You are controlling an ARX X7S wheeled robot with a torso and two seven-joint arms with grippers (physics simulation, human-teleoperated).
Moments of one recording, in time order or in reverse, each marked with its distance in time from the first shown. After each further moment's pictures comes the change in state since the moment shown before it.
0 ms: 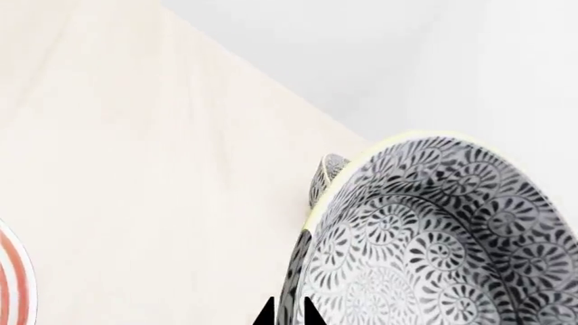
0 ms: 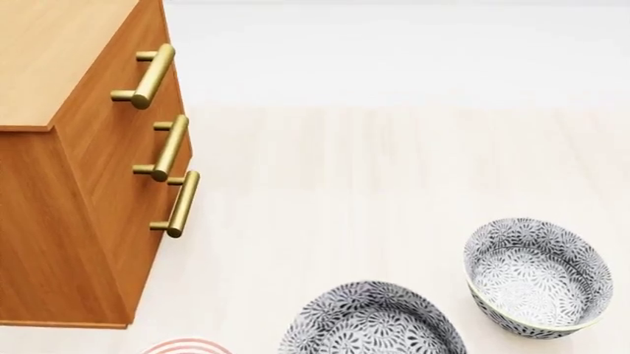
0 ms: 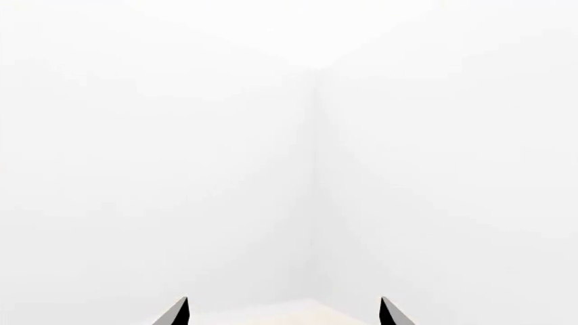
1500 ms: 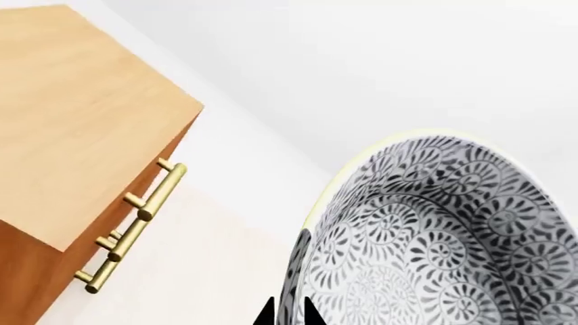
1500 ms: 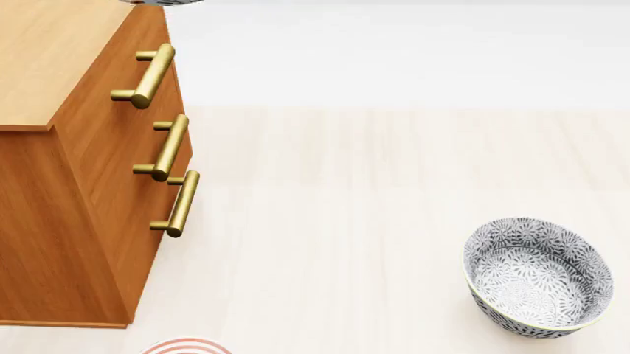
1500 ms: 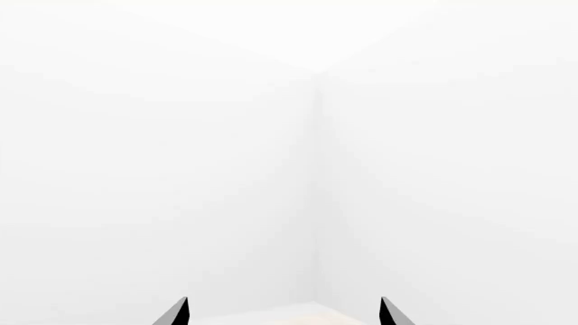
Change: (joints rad) left arm -1.939 -0.409 0.641 0.136 -1.462 0.510 -1.136; right arm 0.093 0.011 -0.112 -0.031 -0.085 0.115 0.060
